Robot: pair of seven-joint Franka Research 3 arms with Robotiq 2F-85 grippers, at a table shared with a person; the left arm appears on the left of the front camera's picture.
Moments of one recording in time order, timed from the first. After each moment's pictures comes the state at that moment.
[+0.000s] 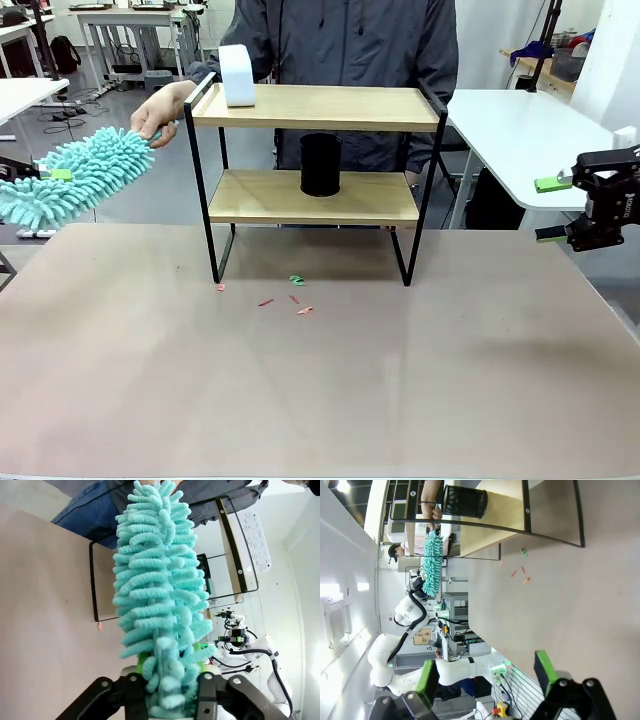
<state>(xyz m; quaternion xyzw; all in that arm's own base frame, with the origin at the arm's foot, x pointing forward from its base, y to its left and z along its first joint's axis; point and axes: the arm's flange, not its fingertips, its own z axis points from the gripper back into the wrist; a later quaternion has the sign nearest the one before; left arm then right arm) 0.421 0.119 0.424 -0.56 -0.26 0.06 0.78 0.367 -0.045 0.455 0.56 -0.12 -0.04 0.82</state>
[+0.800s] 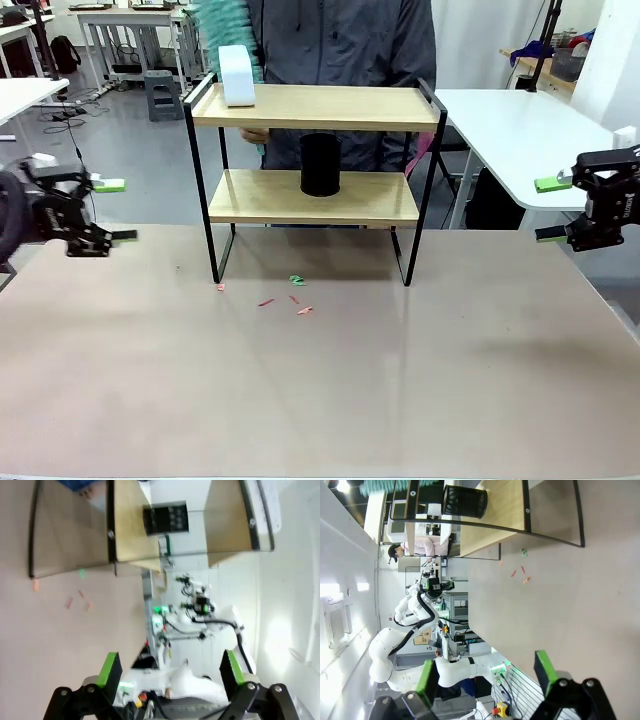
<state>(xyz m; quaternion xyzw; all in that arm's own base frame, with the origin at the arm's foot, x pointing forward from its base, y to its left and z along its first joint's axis) 0.423 0.016 0.371 -0.68 -0.13 0.03 0.73 0.367 -0.045 0.454 0.56 -0.12 -0.04 0.82</state>
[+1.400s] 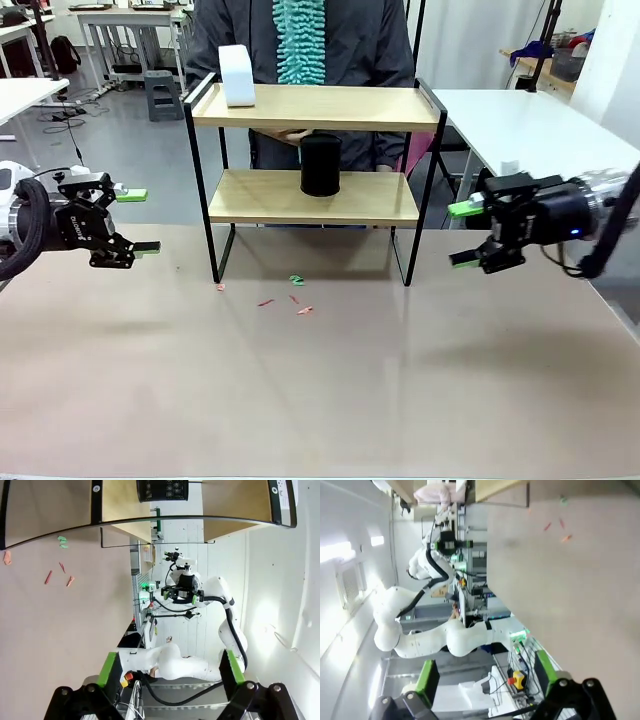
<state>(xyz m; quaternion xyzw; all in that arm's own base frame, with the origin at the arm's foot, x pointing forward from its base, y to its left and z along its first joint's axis) 0.421 -0.008 0.363 -0.70 -0.07 0.02 0.71 0.386 0.054 0.417 0.61 -0.01 0.04 0.79</state>
